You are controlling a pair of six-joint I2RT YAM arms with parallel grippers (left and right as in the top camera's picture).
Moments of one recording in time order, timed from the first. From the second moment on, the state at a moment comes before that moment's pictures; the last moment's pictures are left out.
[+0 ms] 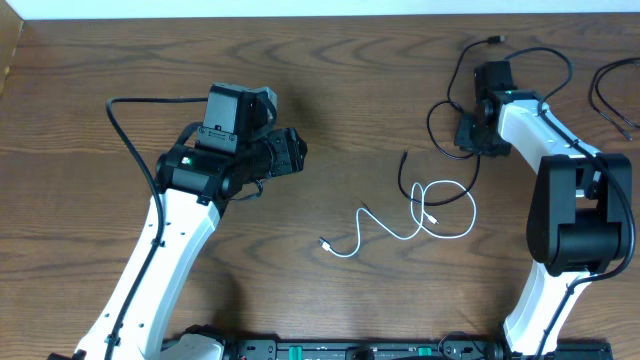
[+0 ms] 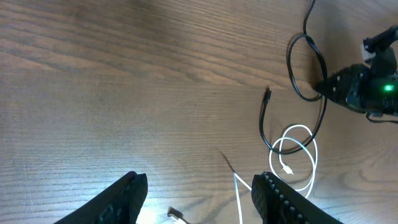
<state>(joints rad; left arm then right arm) -0.28 1.35 1.21 -0.82 0.25 -0.45 0.05 2.07 1.40 -0.69 0.11 0.33</state>
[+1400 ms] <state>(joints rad) -0.28 1.35 1.21 -0.82 0.25 -0.44 -0.07 1.69 1.41 -1.39 -0.40 -0.06</state>
